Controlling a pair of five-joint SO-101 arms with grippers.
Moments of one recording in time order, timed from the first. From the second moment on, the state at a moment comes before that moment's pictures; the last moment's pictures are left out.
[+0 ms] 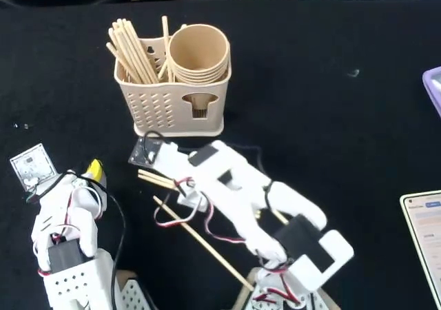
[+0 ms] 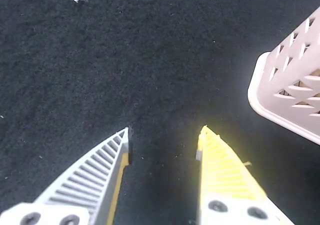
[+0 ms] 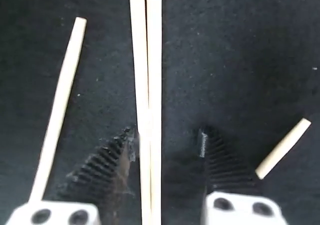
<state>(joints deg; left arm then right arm) -24.8 -103.3 94.0 52.7 9.0 -38.2 3.4 38.6 52.0 33.9</state>
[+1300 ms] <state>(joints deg) -24.8 -103.3 94.0 52.7 9.0 -36.0 -41.8 38.8 -0.9 9.8</state>
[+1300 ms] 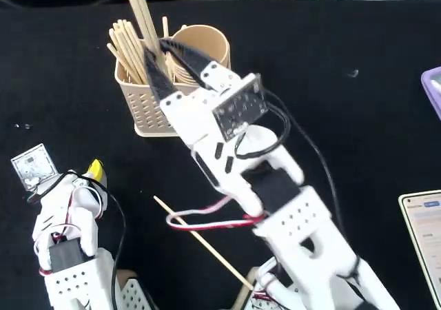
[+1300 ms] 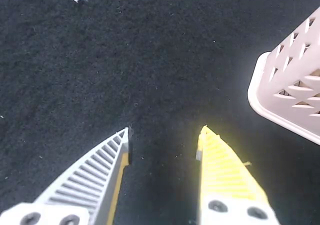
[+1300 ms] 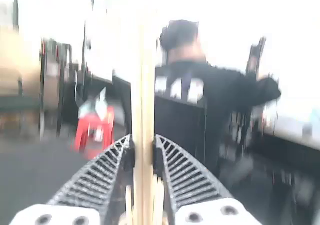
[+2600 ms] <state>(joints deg) -24.8 -103.3 94.0 52.7 9.0 -46.5 -41.1 40.0 64.5 9.4</state>
